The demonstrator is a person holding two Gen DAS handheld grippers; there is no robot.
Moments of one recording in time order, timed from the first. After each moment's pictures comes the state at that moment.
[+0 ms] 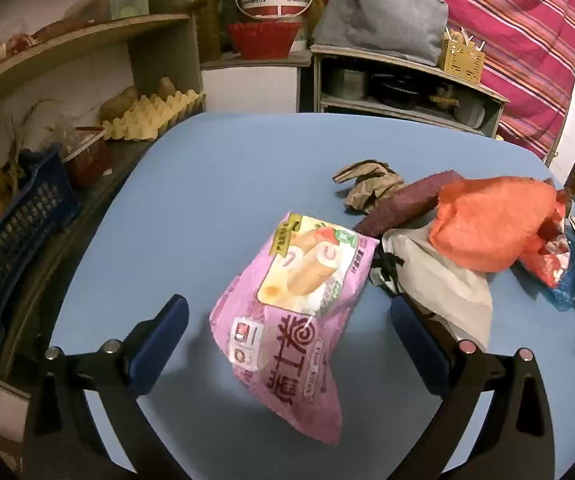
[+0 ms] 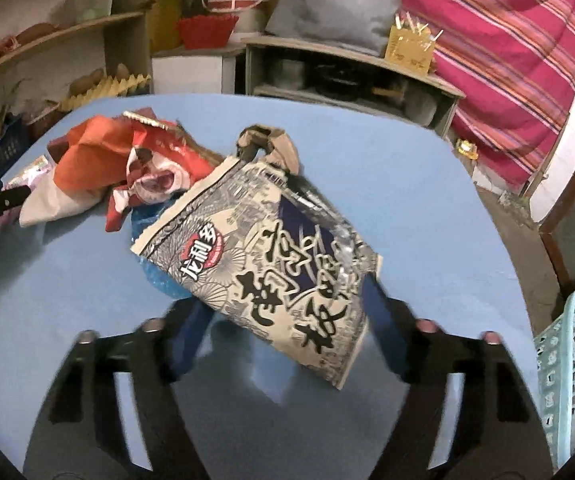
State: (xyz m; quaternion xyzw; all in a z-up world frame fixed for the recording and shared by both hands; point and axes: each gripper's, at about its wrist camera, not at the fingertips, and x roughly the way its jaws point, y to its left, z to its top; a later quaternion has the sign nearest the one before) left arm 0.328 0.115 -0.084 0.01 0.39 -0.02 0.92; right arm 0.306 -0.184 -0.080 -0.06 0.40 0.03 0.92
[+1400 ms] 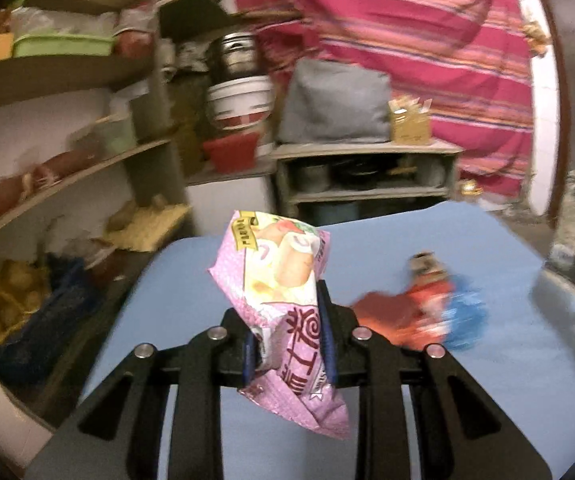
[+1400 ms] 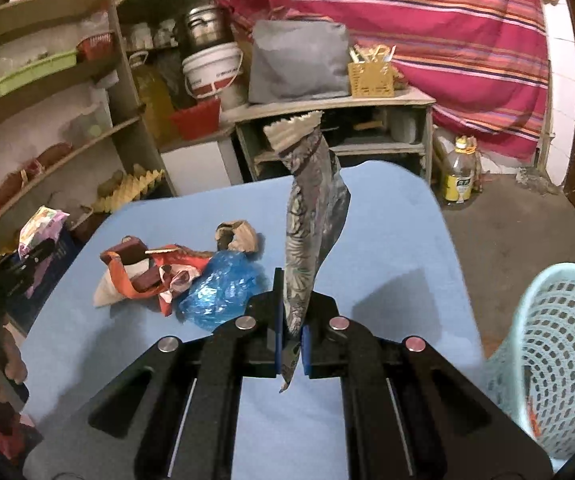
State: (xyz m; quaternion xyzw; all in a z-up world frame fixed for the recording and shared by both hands) left arm 0.245 -0.003 0.023 0.07 0.23 -0.05 0.97; right arm 0.229 -0.308 0.017 0.09 0.30 0.06 0.95
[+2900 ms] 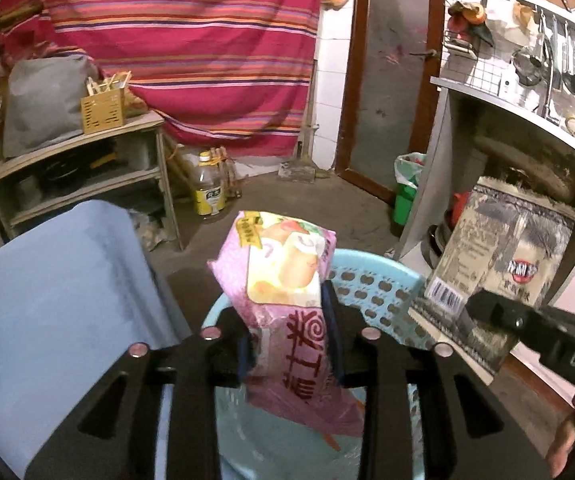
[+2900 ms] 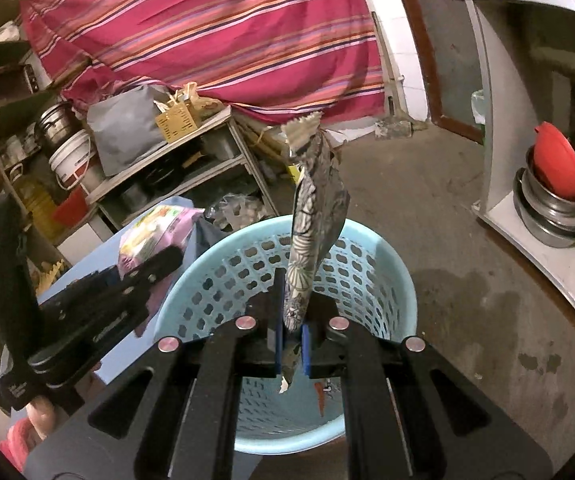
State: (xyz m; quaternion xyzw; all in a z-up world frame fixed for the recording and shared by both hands) left arm 0.209 -0.467 -0.013 0.09 0.28 -0.40 0.87; right arm 0.078 -0.582 -0.009 0.23 0.28 -0.15 0.92
